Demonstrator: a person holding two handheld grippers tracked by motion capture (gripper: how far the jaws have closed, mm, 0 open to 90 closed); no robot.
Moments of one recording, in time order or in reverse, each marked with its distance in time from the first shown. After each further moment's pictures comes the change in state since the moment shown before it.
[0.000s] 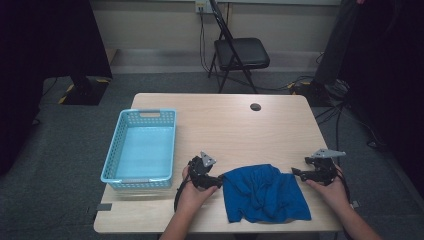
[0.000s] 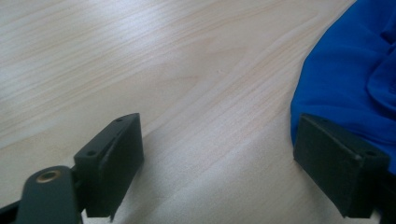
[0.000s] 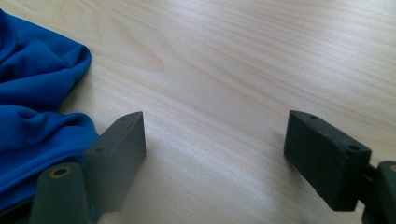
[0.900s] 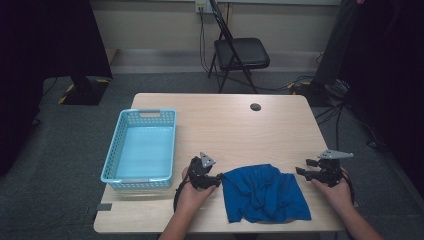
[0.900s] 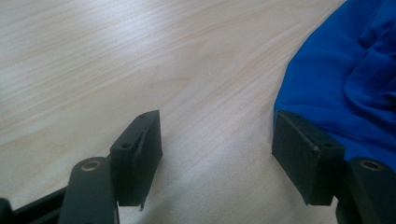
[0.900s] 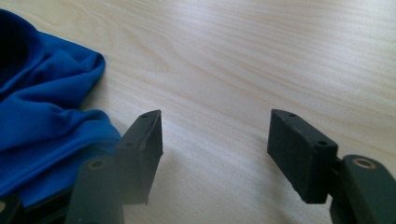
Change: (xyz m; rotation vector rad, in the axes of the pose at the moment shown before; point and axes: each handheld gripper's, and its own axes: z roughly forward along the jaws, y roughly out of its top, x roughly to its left) left arm -0.003 0.002 -0.010 -0.017 -0.026 -0.007; right arm -0.003 -0.004 -0.015 -0.030 0.033 0.046
